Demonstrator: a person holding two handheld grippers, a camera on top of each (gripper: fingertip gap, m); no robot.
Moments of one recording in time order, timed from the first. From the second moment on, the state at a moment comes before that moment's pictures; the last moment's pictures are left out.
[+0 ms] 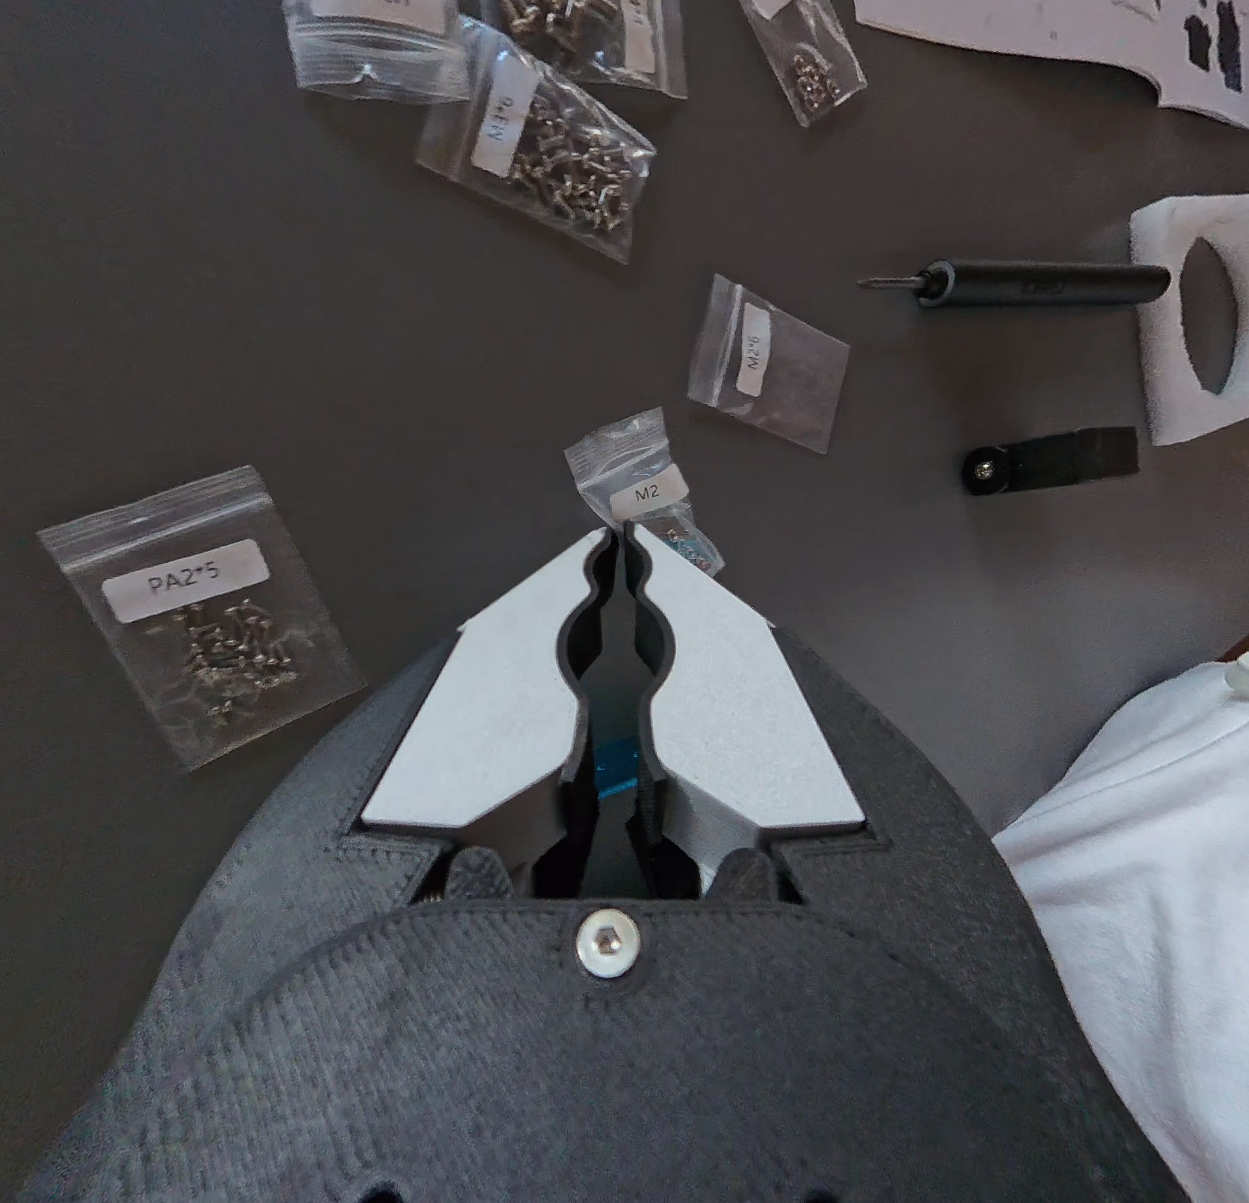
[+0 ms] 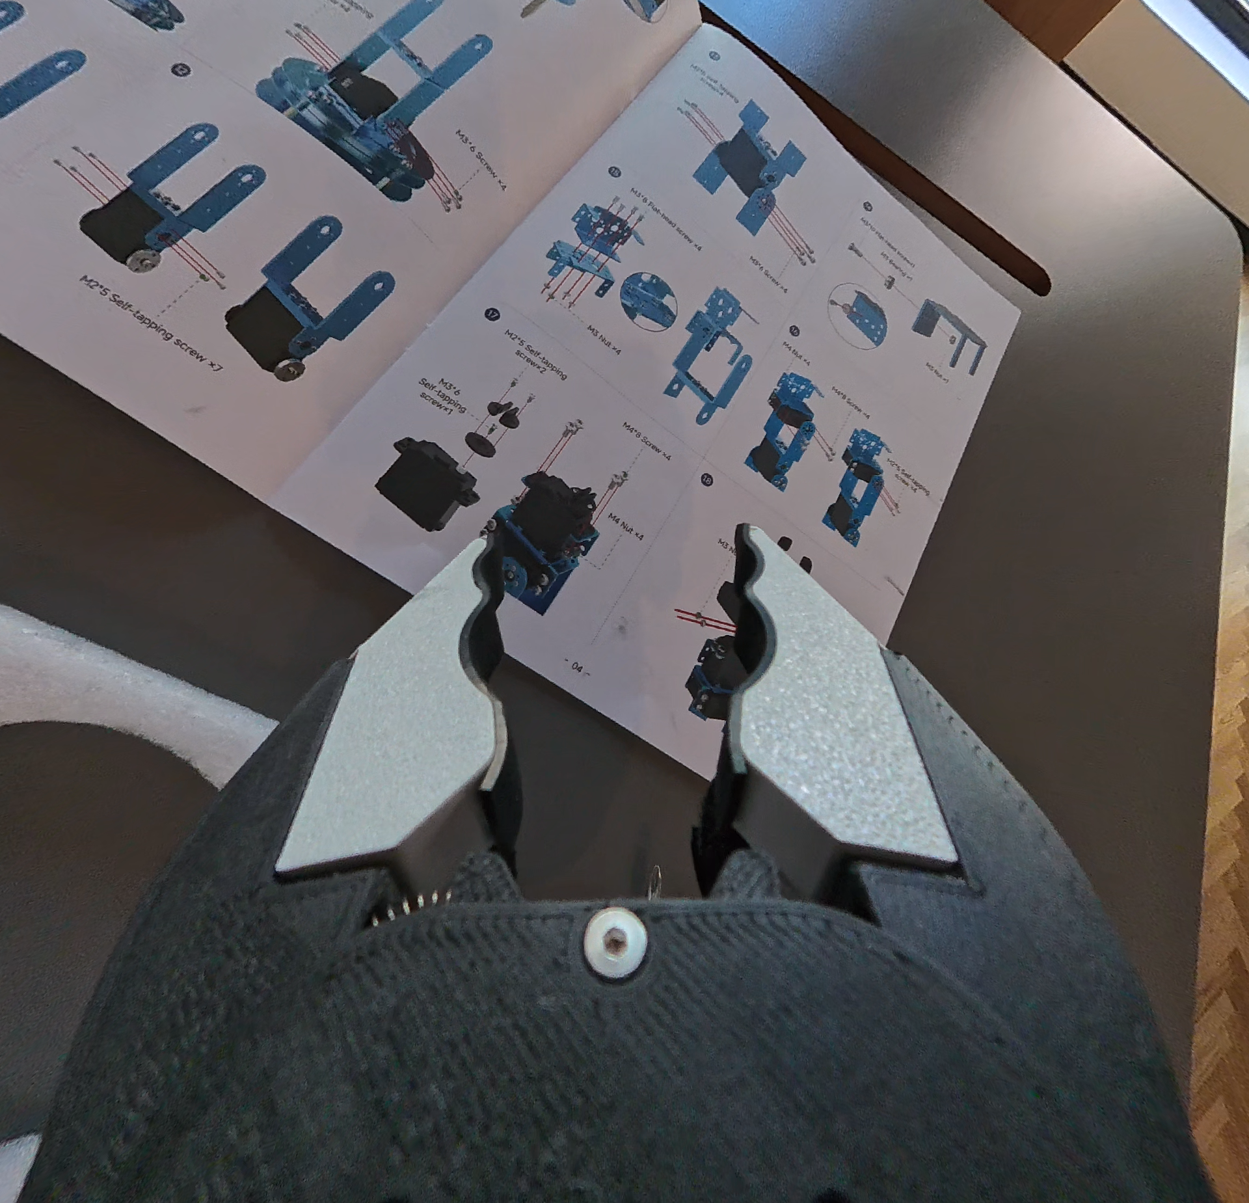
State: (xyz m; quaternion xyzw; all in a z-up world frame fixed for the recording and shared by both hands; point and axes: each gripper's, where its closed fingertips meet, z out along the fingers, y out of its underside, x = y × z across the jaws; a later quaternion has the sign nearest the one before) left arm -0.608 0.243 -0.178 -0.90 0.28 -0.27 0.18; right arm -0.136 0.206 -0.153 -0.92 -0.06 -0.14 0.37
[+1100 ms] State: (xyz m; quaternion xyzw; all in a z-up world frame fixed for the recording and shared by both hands) left arm -0.702 0.312 -0.186 -0.92 0.27 -0.05 0.28; right arm -0.142 0.206 -0.157 -0.92 -0.09 -0.15 0.35
